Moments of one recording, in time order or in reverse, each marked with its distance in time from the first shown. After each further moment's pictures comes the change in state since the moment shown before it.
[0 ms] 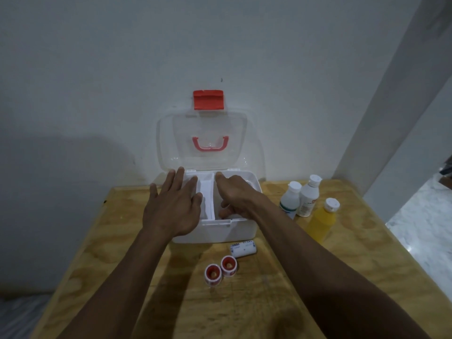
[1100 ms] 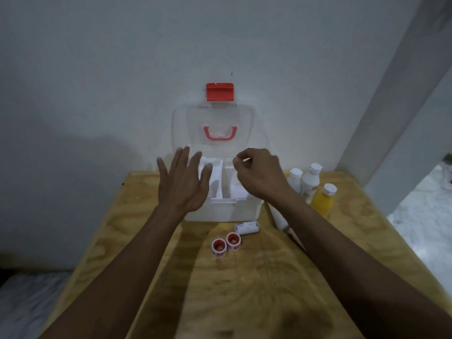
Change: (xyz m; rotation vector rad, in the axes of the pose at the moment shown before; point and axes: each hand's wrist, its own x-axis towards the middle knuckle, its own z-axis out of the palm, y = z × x) left_hand -0.010 0.007 -0.004 -0.113 0.290 -0.054; right_hand -0.058 0.005 -0.026 -0.381 0.424 -0.517
